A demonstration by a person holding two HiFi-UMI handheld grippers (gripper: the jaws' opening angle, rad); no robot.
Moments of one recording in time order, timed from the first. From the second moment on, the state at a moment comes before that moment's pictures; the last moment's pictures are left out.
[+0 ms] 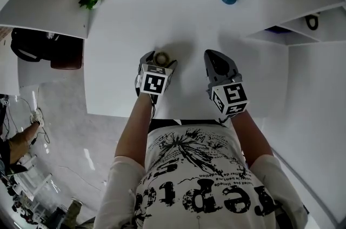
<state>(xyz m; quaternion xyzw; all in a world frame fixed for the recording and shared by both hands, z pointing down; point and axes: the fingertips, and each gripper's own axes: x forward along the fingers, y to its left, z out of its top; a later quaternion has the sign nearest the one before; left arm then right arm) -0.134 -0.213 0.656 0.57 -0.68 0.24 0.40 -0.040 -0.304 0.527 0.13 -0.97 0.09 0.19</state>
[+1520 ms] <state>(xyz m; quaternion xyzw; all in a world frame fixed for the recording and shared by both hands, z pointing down) -0.175 -0.150 0.382 0.61 -0.78 0.08 0.12 -0.048 -0.246 0.378 0.17 -0.98 0.01 0.08</state>
